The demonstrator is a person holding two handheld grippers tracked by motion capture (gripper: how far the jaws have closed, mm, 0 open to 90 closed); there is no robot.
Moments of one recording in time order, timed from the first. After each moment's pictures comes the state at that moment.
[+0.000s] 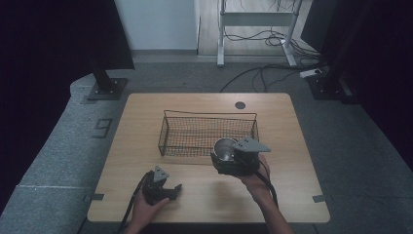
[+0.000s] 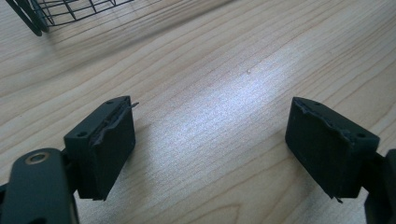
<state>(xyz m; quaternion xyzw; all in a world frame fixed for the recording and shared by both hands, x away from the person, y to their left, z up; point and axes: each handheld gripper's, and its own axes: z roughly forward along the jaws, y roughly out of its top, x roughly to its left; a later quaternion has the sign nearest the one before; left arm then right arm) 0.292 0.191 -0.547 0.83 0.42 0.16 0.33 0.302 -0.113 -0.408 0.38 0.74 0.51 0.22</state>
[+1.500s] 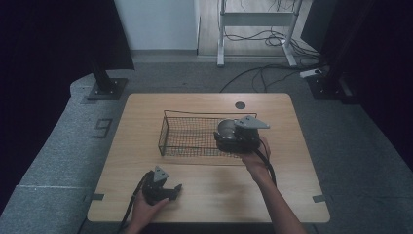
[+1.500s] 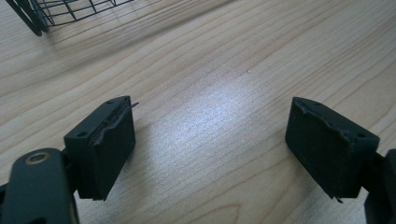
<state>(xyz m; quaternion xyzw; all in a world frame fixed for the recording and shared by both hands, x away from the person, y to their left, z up) 0.292 0.191 -0.547 0.83 0.42 0.16 0.33 0.354 -0.117 -0.388 0.41 0.73 0.49 0.24</state>
